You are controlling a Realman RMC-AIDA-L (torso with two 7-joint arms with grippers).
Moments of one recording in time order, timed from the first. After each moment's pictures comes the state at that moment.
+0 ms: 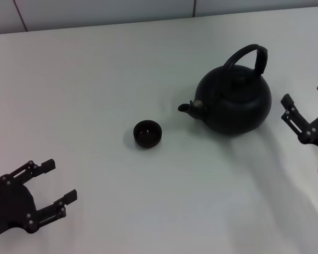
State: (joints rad) left arm -0.24 -2.06 0.56 0.41 1.94 1.65 -0.72; right arm 0.21 2.08 -0.31 0.15 -1.35 -1.58 0.12
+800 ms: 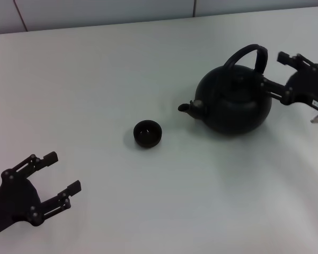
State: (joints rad) left arm -0.25 -2.07 0.56 0.35 1.88 1.64 -0.71; right arm 0.39 2.07 -0.44 -0.39 -1.67 -1.29 0.78
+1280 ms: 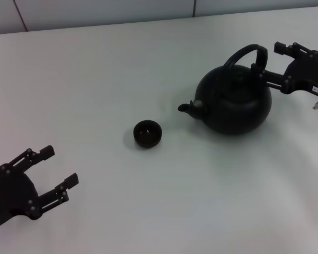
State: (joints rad) left arm -0.25 -2.07 0.56 0.35 1.85 1.64 -0.71; right arm 0.45 2.03 -0.45 -0.46 -1.78 -1.26 0.88
